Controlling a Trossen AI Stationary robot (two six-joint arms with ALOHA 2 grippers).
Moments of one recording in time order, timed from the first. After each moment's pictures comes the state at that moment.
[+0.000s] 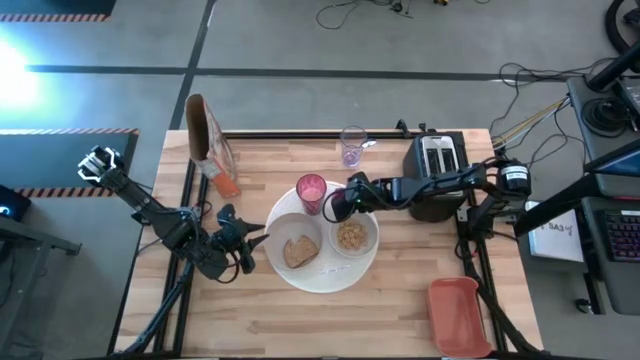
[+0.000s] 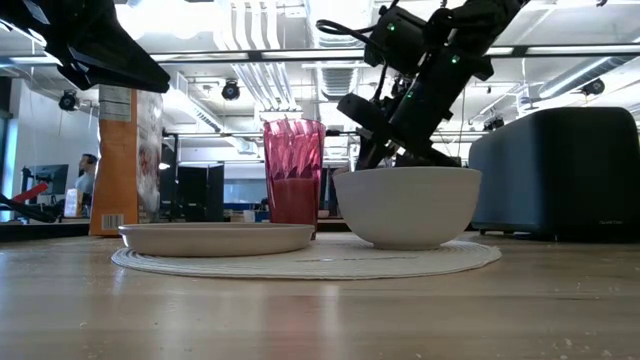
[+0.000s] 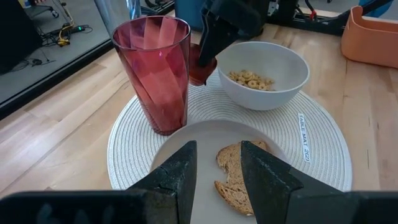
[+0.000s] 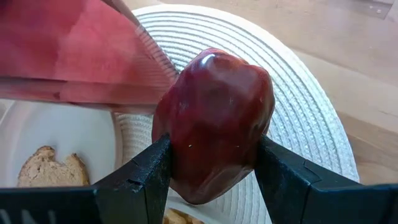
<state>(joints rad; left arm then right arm) -0.66 1.04 0.62 -0.39 -0.93 -0.75 -0.11 1.67 0.99 -0.22 0.20 0.92</state>
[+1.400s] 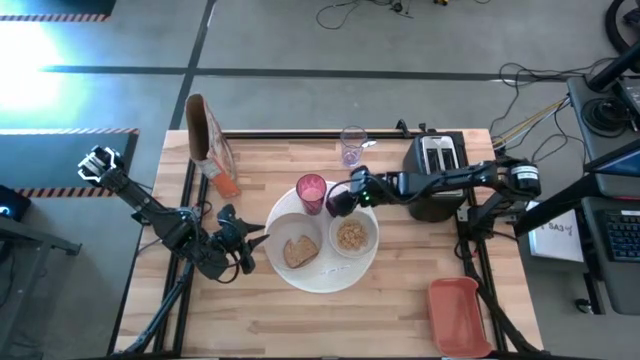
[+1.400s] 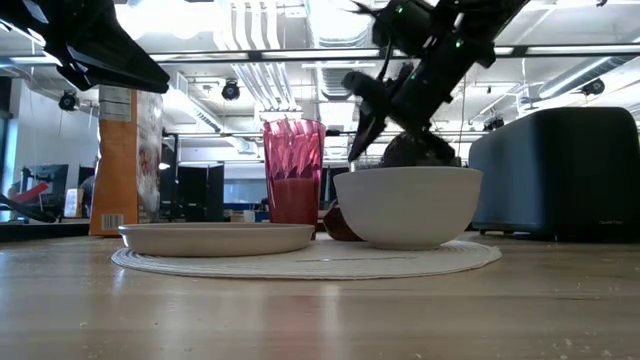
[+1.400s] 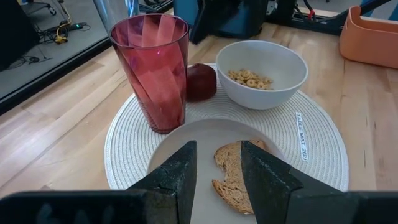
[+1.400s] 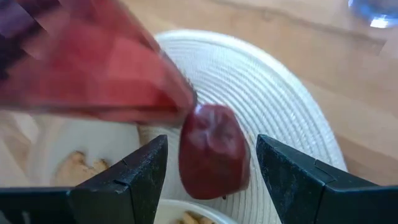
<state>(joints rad) -0.66 1.04 0.62 -0.39 -0.92 -0.76 -0.13 1.59 0.99 -0.21 0.17 0.87</state>
